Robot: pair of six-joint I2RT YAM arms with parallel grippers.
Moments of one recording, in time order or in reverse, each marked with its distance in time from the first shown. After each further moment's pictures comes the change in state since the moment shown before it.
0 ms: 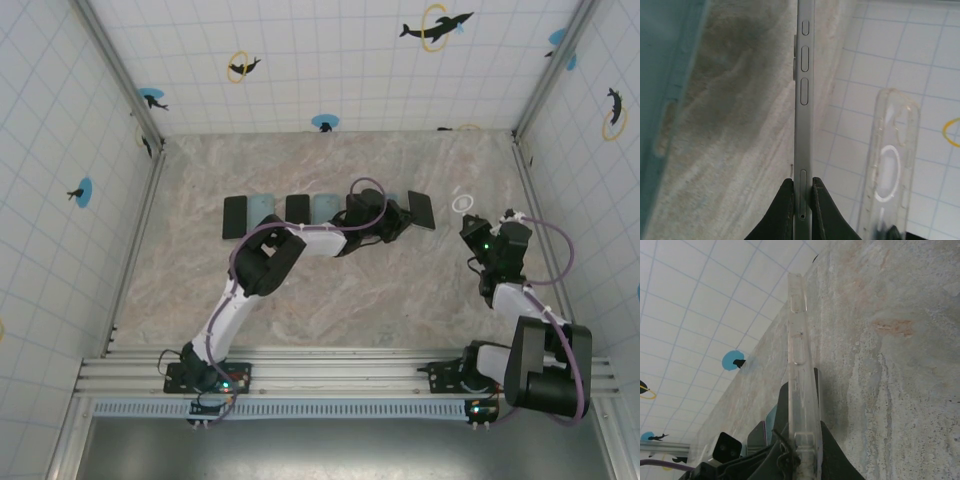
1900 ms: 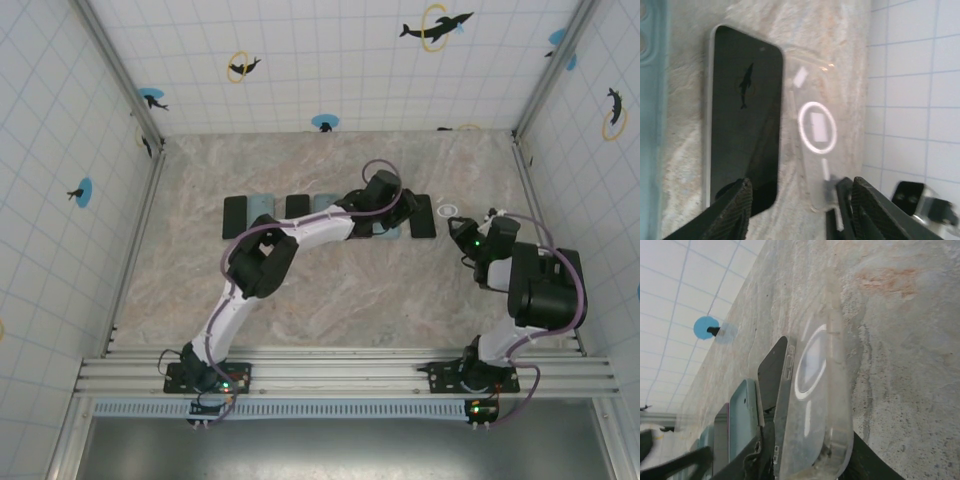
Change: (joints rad) left arm -0.013 -0.055 0.233 -0.446 -0.102 0.386; right arm -0.015 0.468 0.080 0.259 -0.145 -0.053
